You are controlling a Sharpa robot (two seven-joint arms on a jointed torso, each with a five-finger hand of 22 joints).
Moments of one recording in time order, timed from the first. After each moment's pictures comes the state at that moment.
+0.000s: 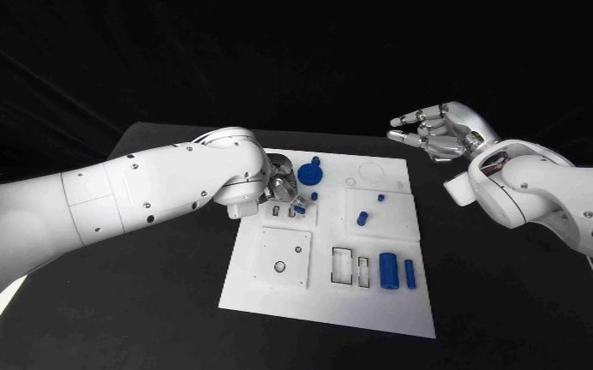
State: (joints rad) left arm 1.36 -0.60 -0.06 1.43 -0.97 0.15 -0.65; left_hand 1.17 -0.11 0.63 0.23 0.11 0.86 0.06 0.70 0.70 1.38 -0.03 1.36 1.30 1.47 -0.09 1.57 1.31 0.05 1.46 0.02 1.49 1.31; right arm 1.25 -0.97 0.02 1.53 -0.77 -0.46 0.15; right_hand 1.35 -0.03 0.00 0.19 0.23 0.97 0.15 0.08 0.08 1.34 0.06 1.22 1.29 1.47 -0.02 1.49 1.31 0.07 1.43 0.09 1.37 1.18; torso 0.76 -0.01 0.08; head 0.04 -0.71
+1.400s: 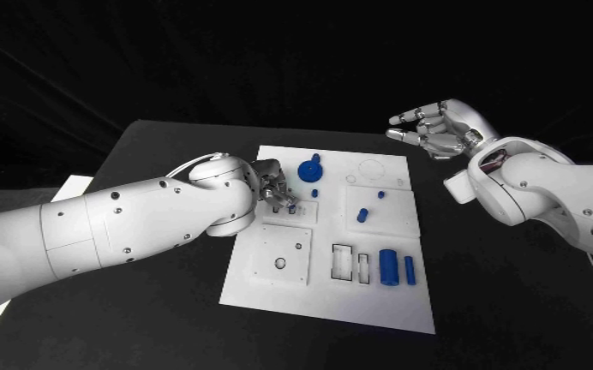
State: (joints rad) left arm 1.27 -0.67 -0.06 1.55 -1.23 -0.10 -0.65; left_hand 1.14 -0.13 0.67 0.19 0.11 0.86 0.06 0.71 0.71 1.40 -0.03 1.37 1.31 1.47 -0.09 1.57 1.31 0.04 1.46 0.02 1.49 1.31; right arm 1.25 -0.98 0.02 1.54 -0.79 -0.46 0.16; right_hand 1.34 -0.03 -0.01 0.19 0.23 0.97 0.15 0.08 0.08 1.34 0.06 1.22 1.29 1.47 -0.02 1.49 1.31 0.07 1.43 0.09 1.37 1.17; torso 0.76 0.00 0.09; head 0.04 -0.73
